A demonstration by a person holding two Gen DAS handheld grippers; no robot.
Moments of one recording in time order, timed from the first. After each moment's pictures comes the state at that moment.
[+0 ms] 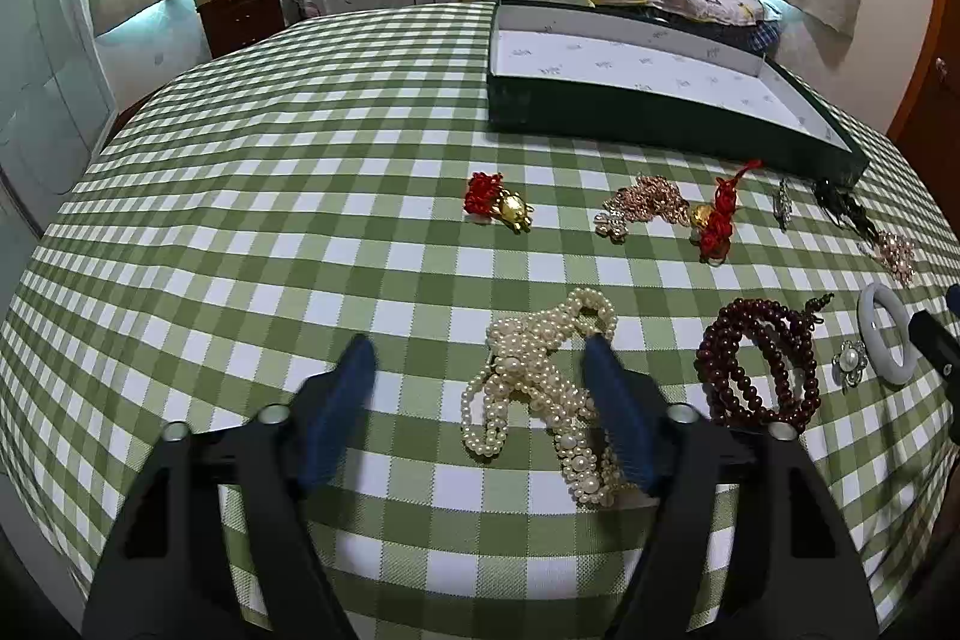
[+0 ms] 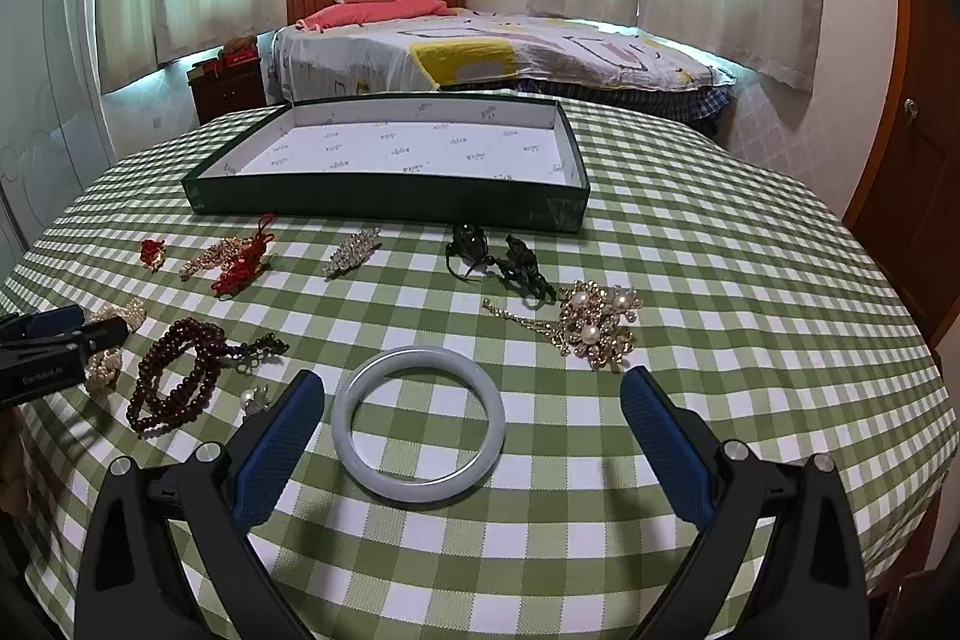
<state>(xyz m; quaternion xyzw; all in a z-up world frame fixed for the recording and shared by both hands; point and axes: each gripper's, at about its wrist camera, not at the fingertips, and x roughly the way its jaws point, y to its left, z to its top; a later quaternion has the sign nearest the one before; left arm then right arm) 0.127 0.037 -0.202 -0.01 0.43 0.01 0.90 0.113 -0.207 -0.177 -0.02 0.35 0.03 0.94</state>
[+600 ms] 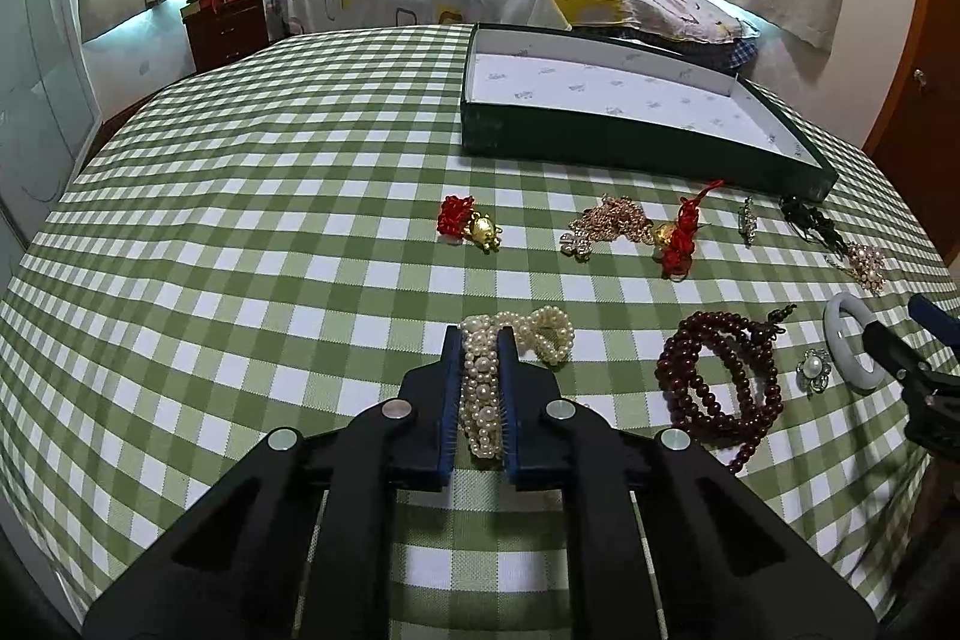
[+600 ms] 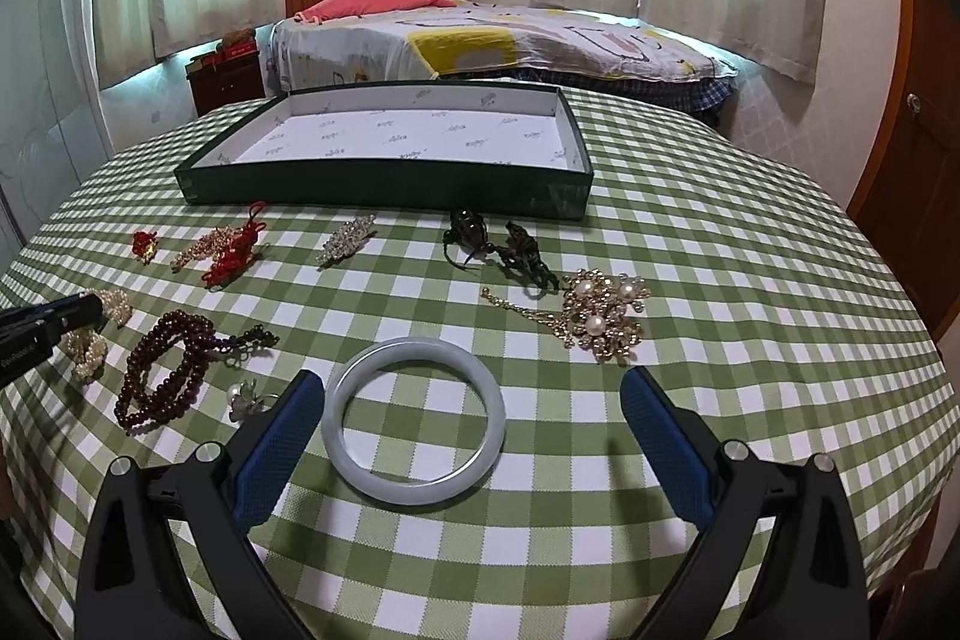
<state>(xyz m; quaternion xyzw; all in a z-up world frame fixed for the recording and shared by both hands) 0.119 0.034 -0.192 -0.02 0.41 -0.02 0.91 0.120 -0.207 -0.187 -0.02 0.36 0.03 0.93</state>
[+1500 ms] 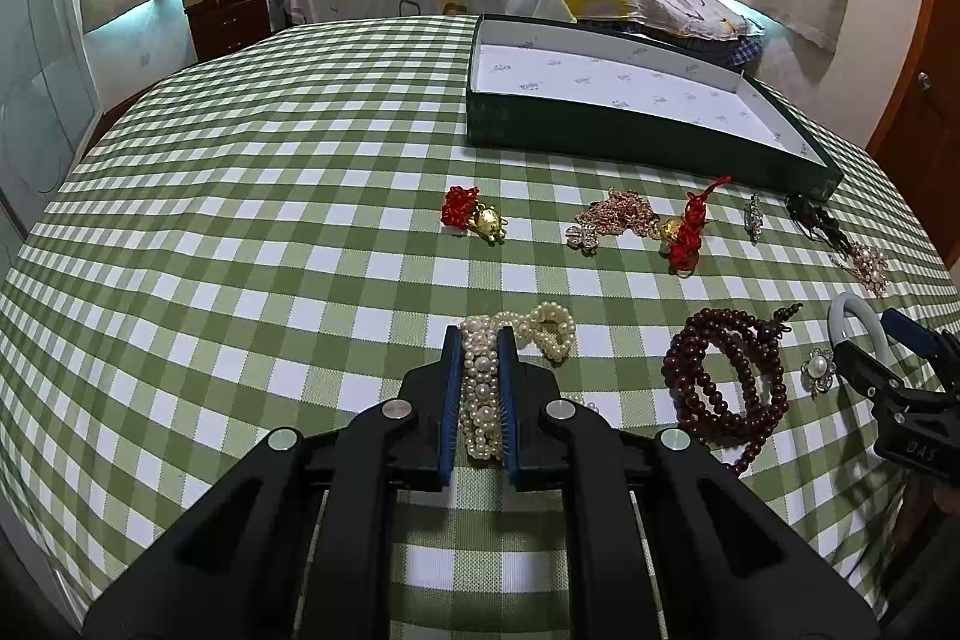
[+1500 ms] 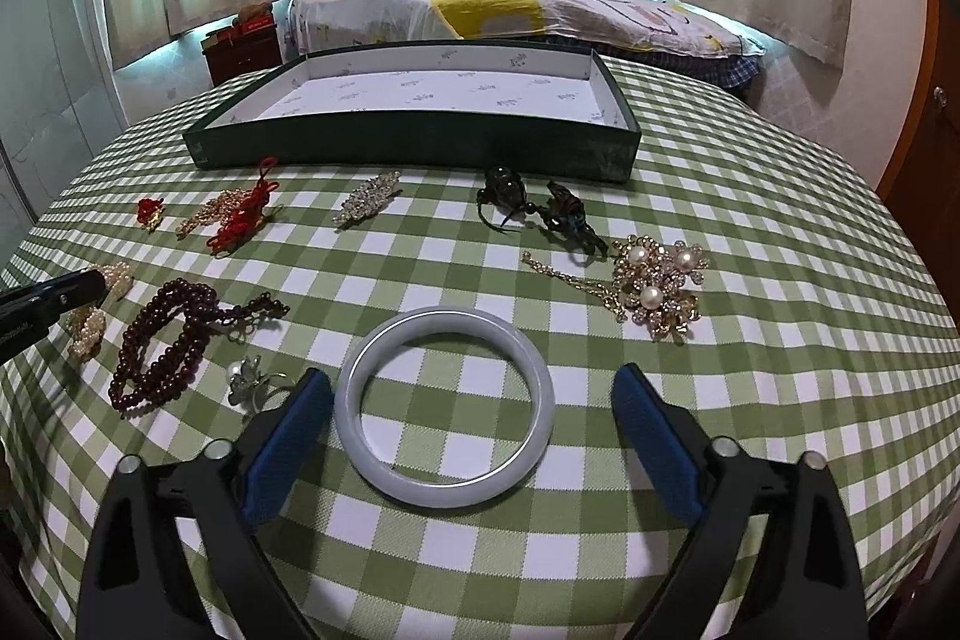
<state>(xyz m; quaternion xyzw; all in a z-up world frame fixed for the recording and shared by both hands) 0.123 0.037 -0.196 -0.02 0.42 -0.01 0.91 0.128 -0.198 -0.203 -0.02 0.39 0.05 0.92</state>
